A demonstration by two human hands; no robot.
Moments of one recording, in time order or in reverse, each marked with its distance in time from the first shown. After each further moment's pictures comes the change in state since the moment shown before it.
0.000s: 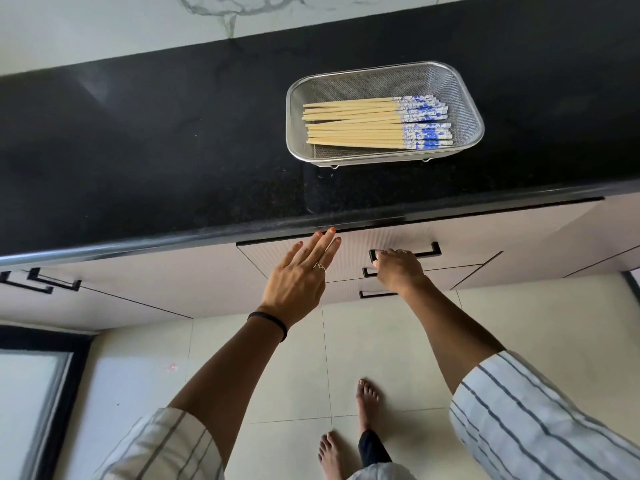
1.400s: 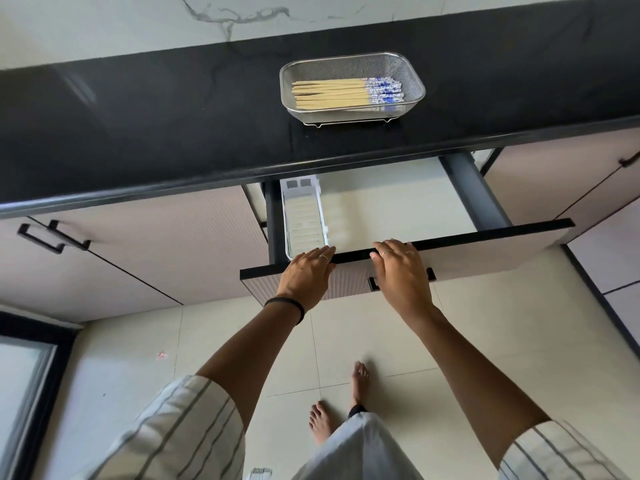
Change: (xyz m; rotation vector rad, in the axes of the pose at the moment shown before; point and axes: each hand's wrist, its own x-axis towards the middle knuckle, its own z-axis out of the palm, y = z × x) left_hand -0.116 0.087 -0.003 -0.347 -0.046 -0.128; right_hand -0.216 -0.011 0.043 0.181 0.680 -0.094
